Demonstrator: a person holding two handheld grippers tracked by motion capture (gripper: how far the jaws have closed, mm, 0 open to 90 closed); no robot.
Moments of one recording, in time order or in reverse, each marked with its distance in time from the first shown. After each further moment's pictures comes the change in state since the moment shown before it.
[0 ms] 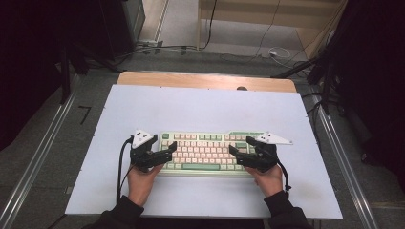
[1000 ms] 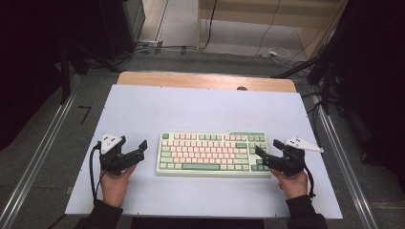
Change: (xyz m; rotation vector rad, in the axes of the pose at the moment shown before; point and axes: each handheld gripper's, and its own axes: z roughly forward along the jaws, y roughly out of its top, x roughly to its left) left arm 0.055 -0.013 -0.038 -0.046 0.210 -0.044; right arm -0.053 -0.019 -0.044 -0.021 -0.139 0.063
